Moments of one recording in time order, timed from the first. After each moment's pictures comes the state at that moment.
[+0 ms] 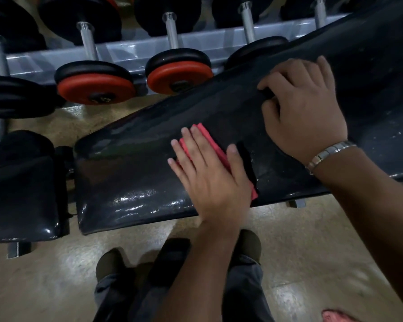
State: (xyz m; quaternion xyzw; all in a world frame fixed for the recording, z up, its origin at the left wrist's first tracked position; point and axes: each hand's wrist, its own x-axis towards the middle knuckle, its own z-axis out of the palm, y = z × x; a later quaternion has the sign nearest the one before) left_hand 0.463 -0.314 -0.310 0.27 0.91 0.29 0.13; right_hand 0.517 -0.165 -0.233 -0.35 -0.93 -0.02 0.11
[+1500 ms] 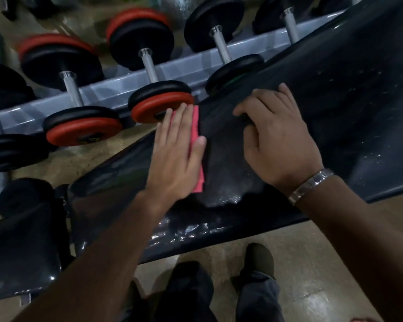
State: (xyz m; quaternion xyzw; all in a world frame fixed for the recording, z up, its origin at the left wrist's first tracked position) left_hand 0.344 -0.259 -0.307 0.56 0.78 0.24 0.16; right_hand 0.518 -0.160 -0.234 -0.37 -0.90 0.09 0.21
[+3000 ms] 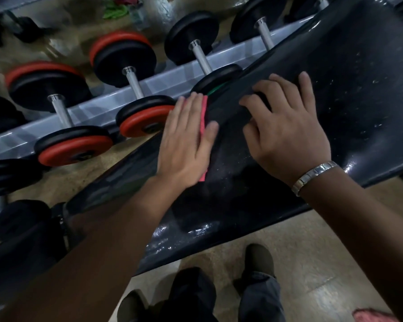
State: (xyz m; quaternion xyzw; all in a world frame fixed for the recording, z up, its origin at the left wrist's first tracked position) left_hand 0.372 -0.203 -0.272 0.62 0.73 0.24 0.14; right_hand 0.557 -0.140 -0.215 -0.43 -0.89 -0.08 0.12
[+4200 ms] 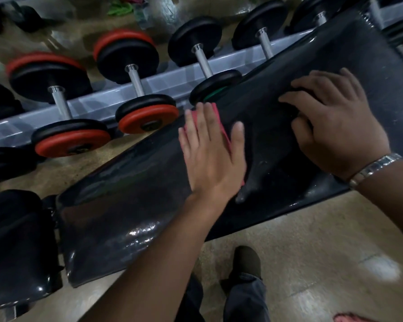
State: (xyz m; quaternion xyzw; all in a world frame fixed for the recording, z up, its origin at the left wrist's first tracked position) left_hand 0.452 -0.212 -0.255 0.48 0.81 0.27 0.17; right_hand 0.622 -0.106 -0.185 -0.38 -0.92 -0.05 0.13
